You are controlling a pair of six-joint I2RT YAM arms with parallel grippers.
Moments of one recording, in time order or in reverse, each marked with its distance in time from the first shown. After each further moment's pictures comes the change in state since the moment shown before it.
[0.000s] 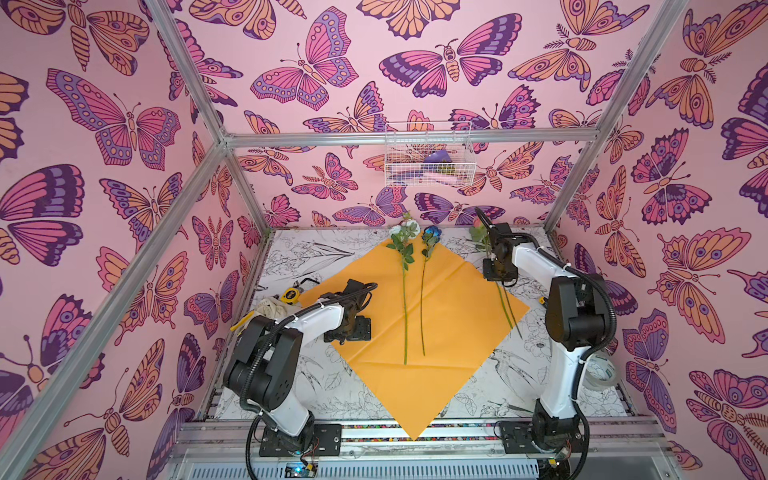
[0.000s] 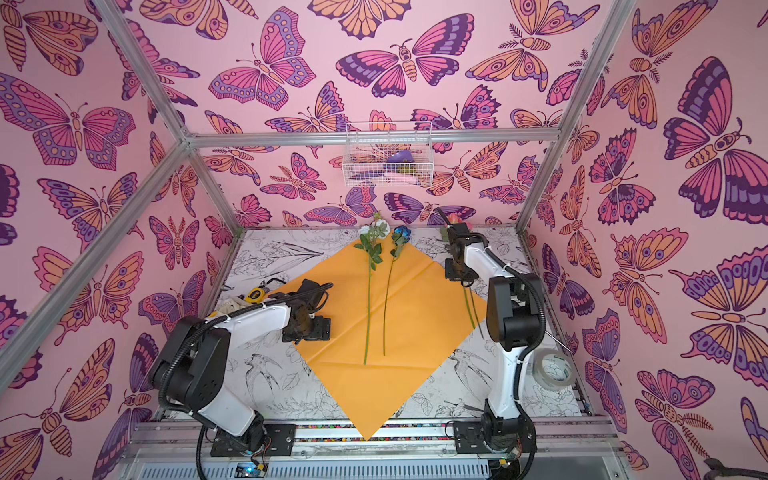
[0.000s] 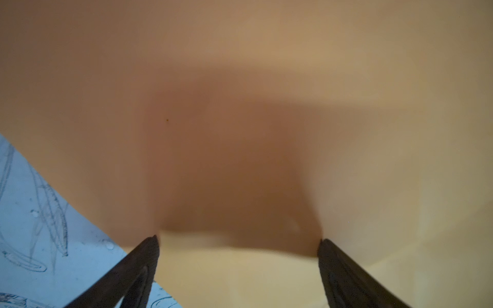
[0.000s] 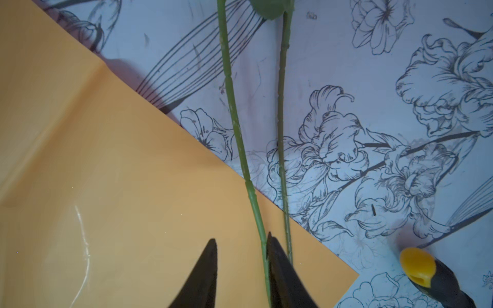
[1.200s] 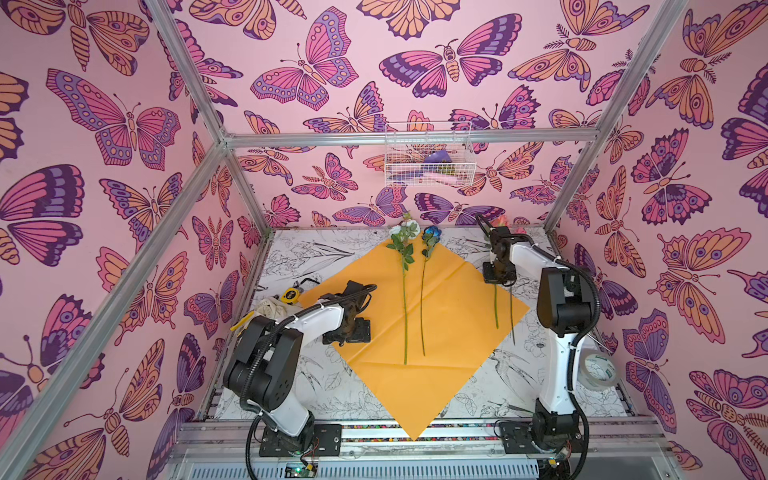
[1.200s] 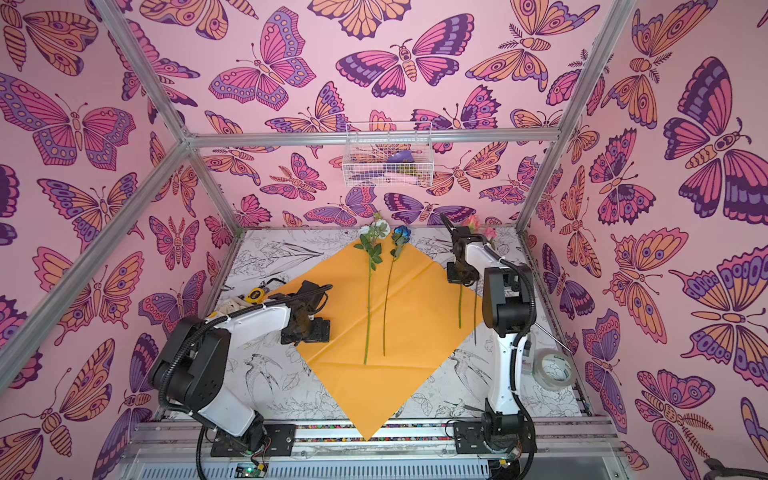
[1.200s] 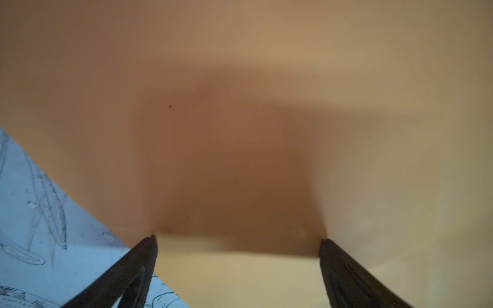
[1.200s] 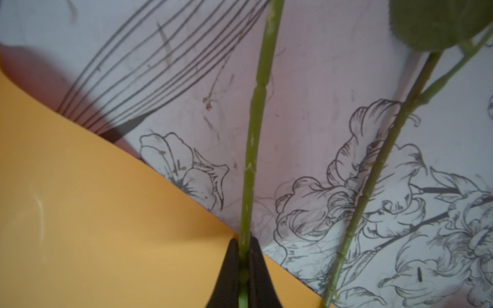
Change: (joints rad) left arm -0.006 -0.008 -0.016 -0.002 0.007 -0.008; right arm -0.052 0.145 0.096 -0.021 -0.074 -0.056
